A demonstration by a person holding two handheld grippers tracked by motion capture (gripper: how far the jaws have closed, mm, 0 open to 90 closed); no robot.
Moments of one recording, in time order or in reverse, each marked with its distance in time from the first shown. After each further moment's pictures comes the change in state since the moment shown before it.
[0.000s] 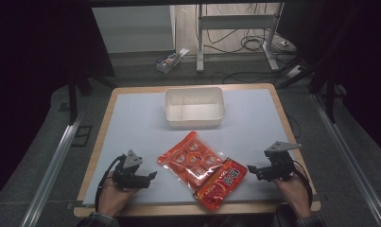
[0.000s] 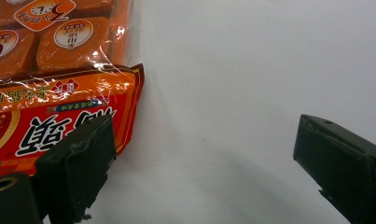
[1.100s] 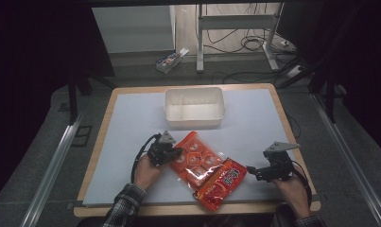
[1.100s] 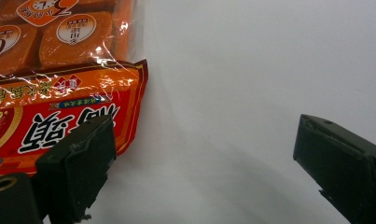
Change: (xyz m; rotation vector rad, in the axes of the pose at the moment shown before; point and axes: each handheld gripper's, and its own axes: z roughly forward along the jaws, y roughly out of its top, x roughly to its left) left arm -0.012 0.081 0.087 0.003 -0.175 0.073; right arm 0.001 -0.001 0.003 0.013 0.015 0.000
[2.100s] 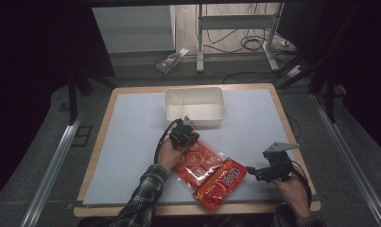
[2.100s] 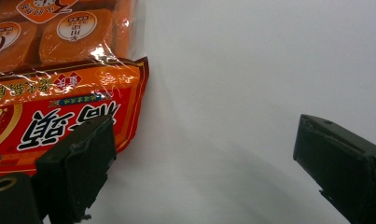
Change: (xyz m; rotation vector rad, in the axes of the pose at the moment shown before) left arm 0.013 0.055 0.067 0.033 0.014 -0.006; right arm 0.000 -0.001 0.001 0.007 0.006 0.000
